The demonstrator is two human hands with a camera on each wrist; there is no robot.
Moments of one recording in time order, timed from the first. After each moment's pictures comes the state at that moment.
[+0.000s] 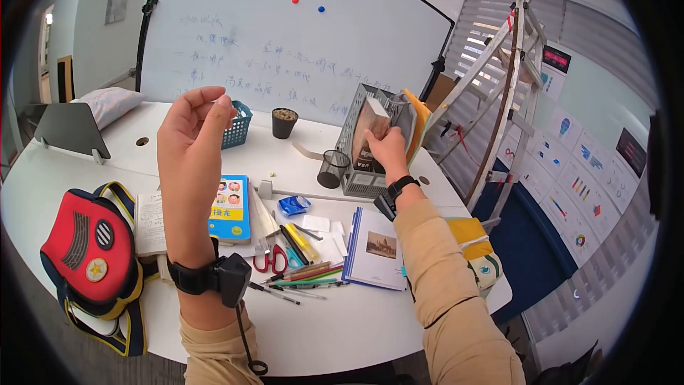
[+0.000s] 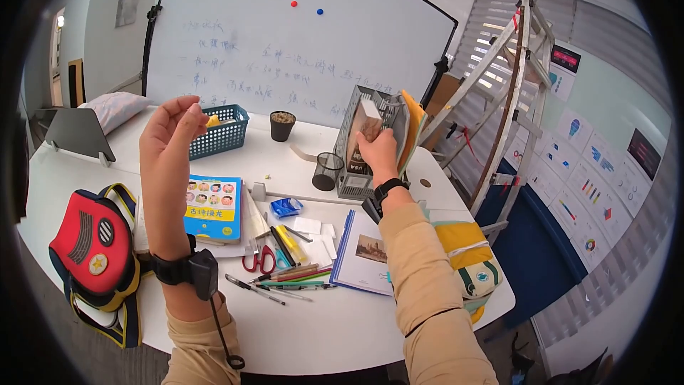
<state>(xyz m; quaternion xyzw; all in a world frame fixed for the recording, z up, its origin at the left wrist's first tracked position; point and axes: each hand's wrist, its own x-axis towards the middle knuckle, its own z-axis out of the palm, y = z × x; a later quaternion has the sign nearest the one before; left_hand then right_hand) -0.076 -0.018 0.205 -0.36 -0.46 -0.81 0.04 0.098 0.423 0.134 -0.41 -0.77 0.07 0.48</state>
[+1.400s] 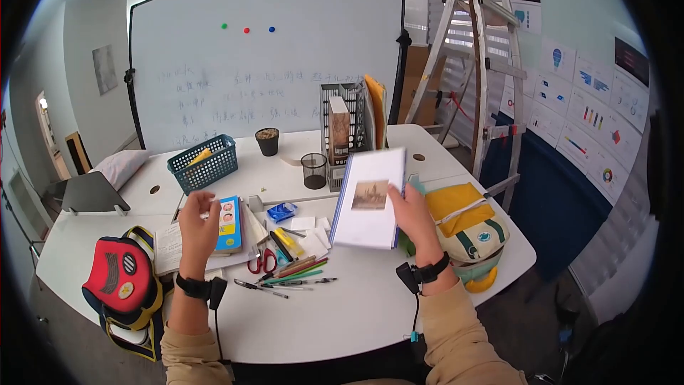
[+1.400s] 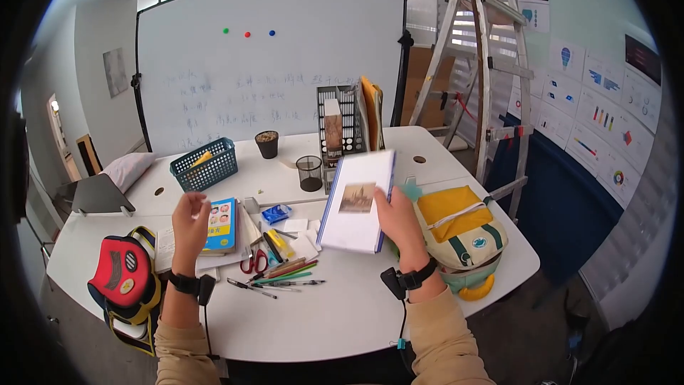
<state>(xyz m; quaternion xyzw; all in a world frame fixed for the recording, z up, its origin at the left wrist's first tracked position) -0.084 0.000 0.081 -0.44 -0.68 -0.57 0.13 0.316 0.278 0.068 -0.41 -0.73 0.32 0.44</state>
